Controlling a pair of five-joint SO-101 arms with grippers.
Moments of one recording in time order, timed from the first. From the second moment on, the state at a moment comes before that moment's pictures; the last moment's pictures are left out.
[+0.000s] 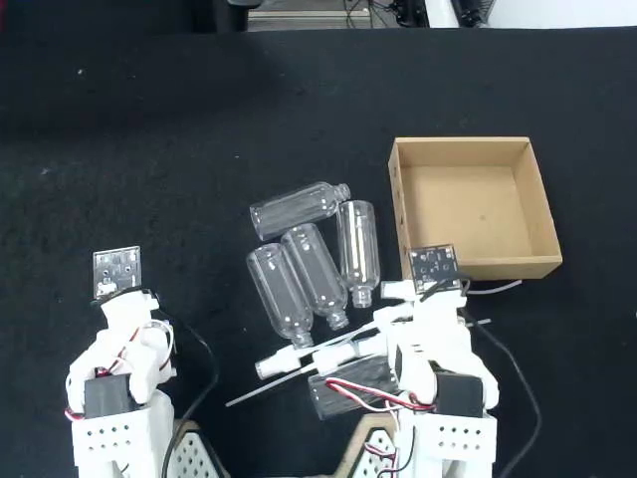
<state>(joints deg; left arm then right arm) -14.5 -104.3 96.0 73.4 -2.8 5.4 -103.1 96.6 74.3 8.2</state>
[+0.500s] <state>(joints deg) -14.5 -104.3 96.0 73.4 -2.8 9.6 -103.1 74.3 64.3 25.5</state>
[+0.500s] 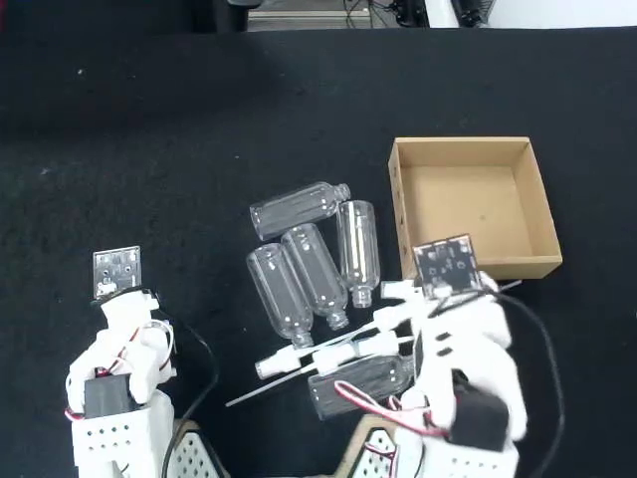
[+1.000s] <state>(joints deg) -14.5 -104.3 96.0 73.4 -2.8 -4.1 -73.7 42.2 92.2 36.7</state>
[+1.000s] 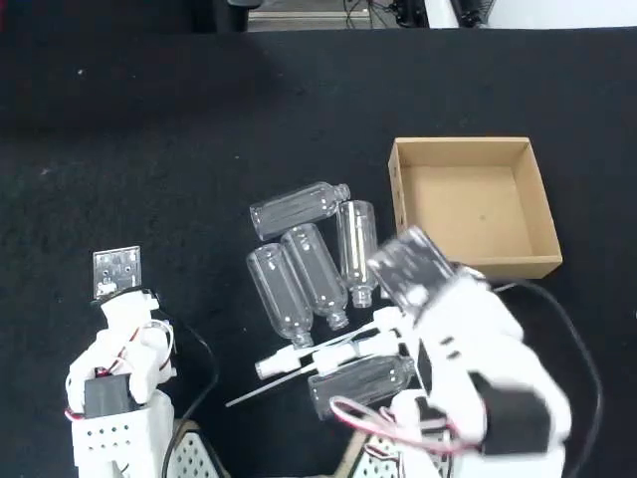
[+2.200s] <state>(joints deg) -14.5 -104.3 96.0 73.4 -2.6 -35.4 -56.7 63.5 89.0 65.9</state>
